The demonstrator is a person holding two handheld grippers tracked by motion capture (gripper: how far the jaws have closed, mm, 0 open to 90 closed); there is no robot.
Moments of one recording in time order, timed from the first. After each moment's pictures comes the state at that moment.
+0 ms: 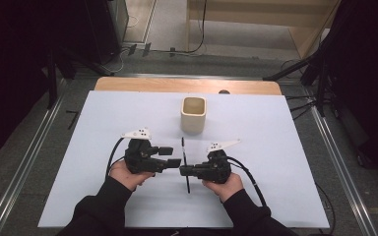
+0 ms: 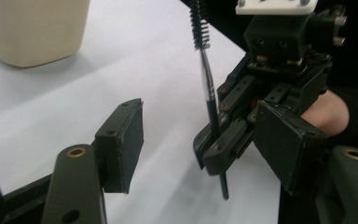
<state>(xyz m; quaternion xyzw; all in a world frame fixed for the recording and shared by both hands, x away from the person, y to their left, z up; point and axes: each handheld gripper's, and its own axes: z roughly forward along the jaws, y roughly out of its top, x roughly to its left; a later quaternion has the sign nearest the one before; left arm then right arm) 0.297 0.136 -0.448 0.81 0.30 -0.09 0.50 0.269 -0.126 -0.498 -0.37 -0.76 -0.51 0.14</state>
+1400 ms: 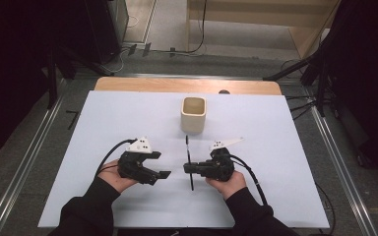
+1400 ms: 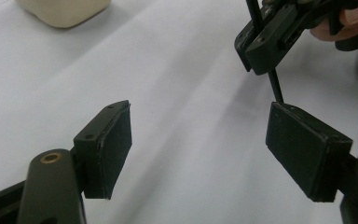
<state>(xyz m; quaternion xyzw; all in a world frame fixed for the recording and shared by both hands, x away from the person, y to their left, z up) 0.287 0.147 -0.461 0.89 0.24 0.01 0.40 0.274 -0.134 -0.498 -0.38 -0.77 -0.50 0.13</state>
